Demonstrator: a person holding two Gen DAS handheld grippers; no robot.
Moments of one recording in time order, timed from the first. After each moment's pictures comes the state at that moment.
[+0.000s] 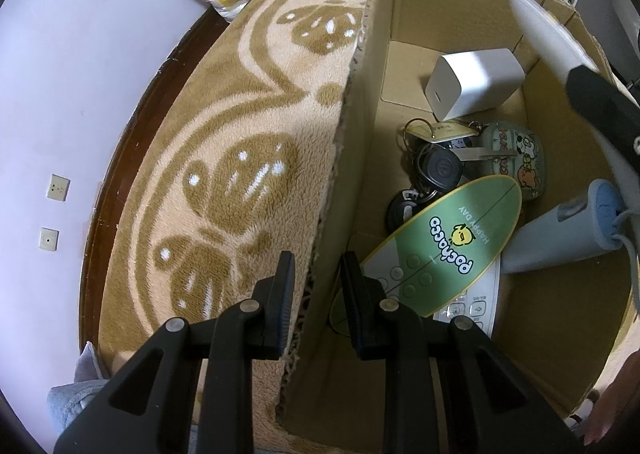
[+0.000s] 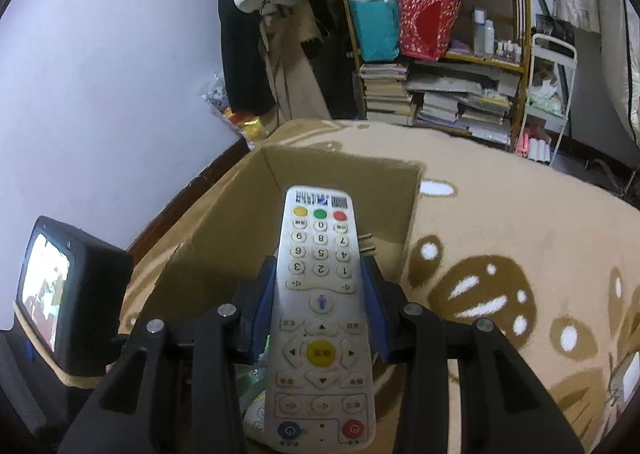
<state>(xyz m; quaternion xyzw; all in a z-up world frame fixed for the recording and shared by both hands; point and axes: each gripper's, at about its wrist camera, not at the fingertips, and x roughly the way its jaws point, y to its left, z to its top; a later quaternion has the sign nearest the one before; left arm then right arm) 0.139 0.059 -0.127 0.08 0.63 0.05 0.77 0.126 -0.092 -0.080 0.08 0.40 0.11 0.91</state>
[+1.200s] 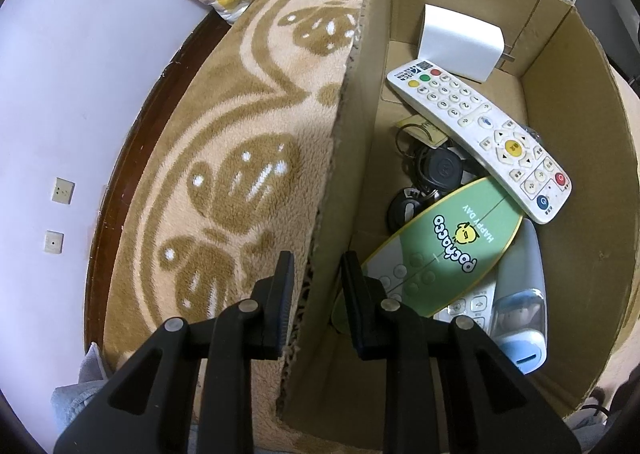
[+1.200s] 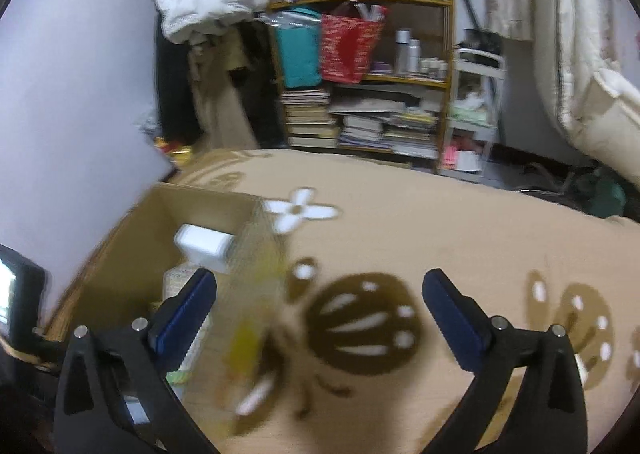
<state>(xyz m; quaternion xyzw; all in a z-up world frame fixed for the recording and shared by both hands) 0.136 0.055 -0.125 0.09 0.63 0.06 0.77 0.114 -0.171 -0.071 0.06 0.36 -0.03 0.93</state>
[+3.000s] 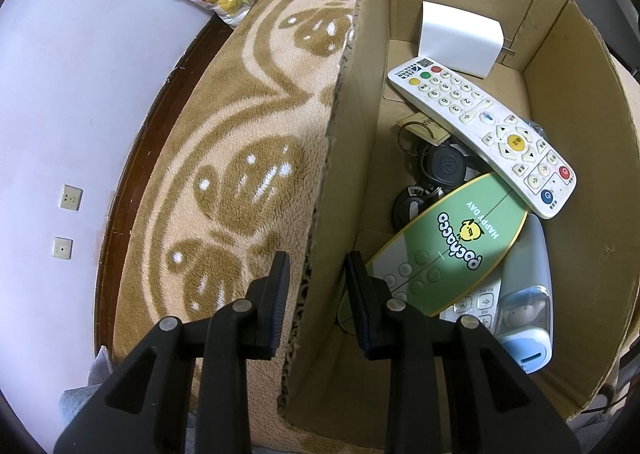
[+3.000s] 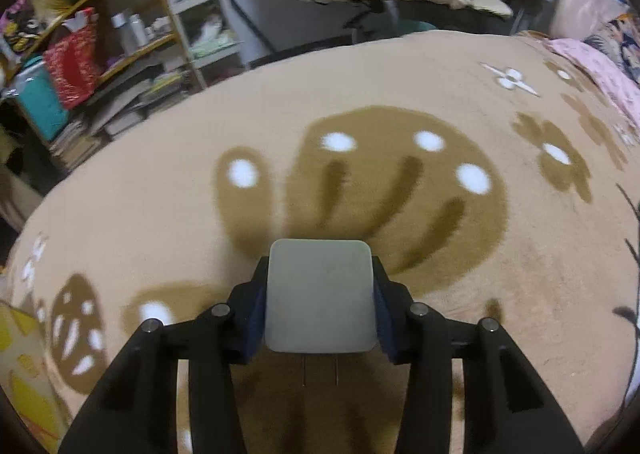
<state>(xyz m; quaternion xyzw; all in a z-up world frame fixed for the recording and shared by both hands) 0.134 0.053 -0.122 0.11 0.63 0.06 0.77 0.048 -0.364 -0.167 0.25 0.41 -0.35 0.80</state>
